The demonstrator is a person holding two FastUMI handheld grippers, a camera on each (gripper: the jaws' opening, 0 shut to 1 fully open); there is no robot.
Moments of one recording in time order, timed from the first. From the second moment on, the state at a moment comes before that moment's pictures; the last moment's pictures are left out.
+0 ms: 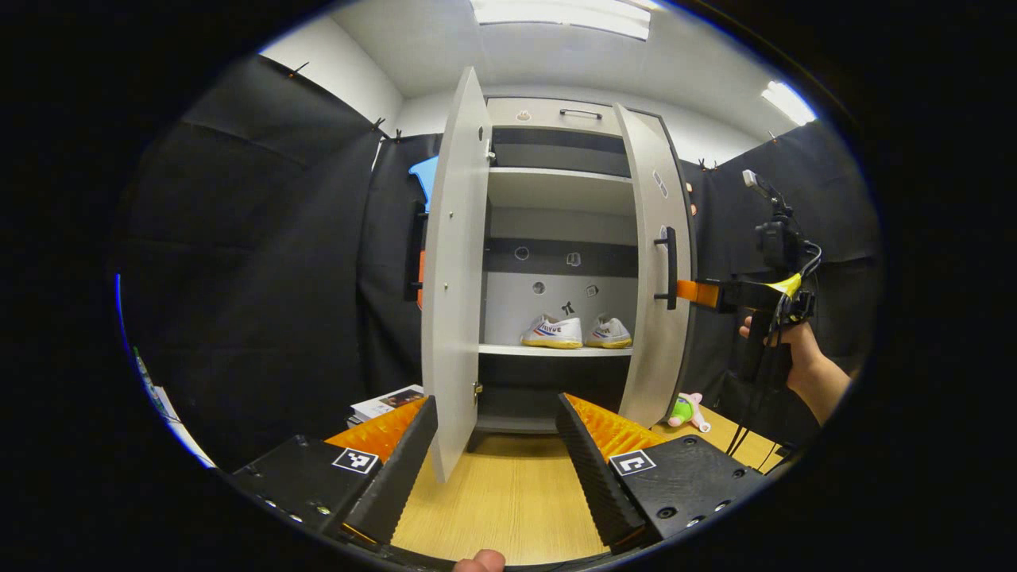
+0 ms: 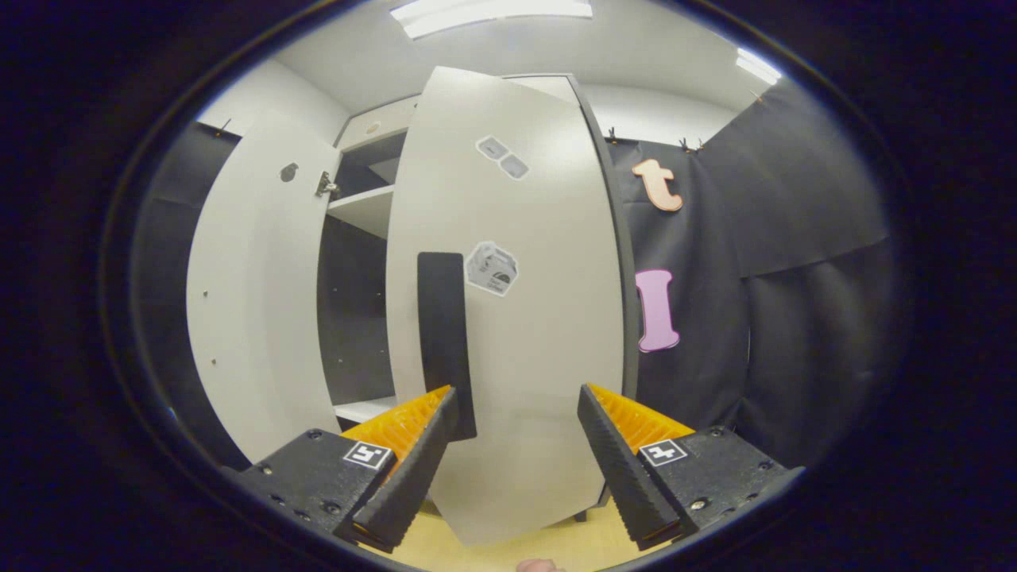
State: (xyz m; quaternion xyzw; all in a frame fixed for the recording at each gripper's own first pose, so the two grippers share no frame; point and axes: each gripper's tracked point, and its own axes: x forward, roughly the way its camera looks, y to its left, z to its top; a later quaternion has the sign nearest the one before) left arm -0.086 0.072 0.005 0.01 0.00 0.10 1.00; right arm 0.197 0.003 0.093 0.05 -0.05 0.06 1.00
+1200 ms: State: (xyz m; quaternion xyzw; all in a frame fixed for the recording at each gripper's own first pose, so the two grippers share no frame) left arm 0.045 0.288 0.061 0.00 0.00 0.20 0.98; right arm 0.007 -0.074 0.028 0.04 0.00 0.05 1.00
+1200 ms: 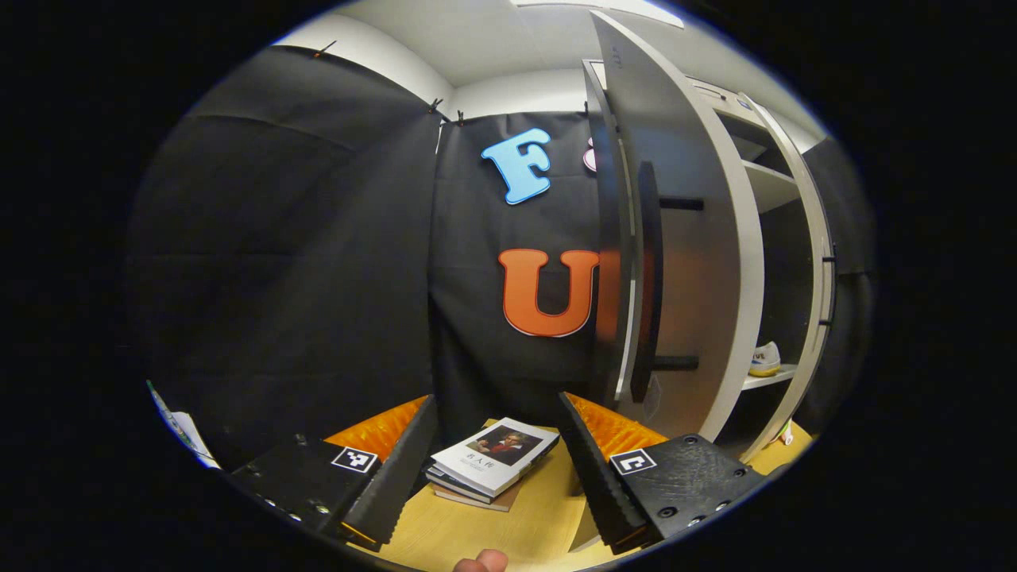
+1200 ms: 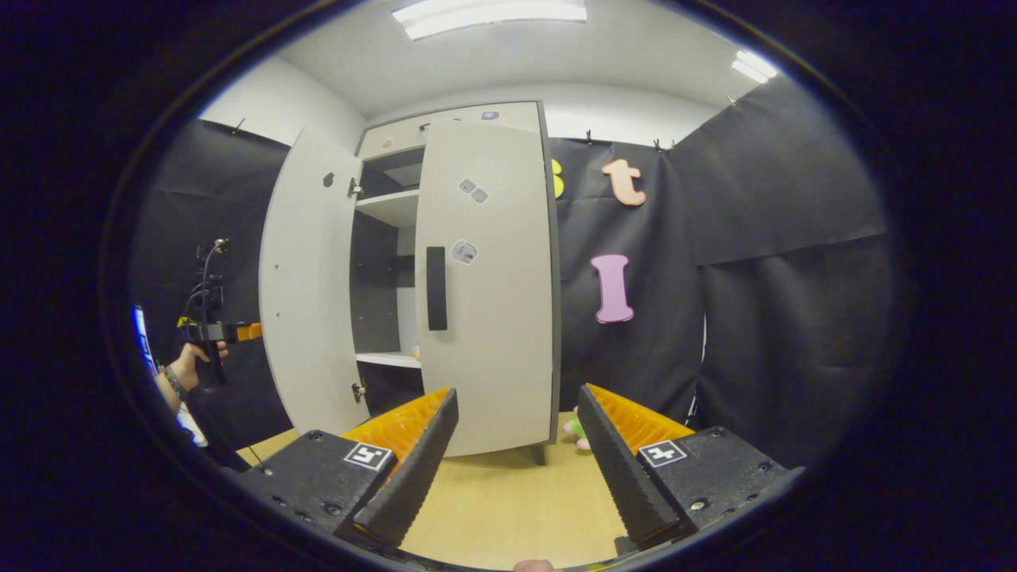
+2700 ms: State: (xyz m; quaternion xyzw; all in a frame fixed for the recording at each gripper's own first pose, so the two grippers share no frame) left arm 0.105 0.083 0.092 -0.02 -0.03 0.02 1.00; right arm -0.001 -0.104 0.034 0.05 -0.02 0.01 1.00
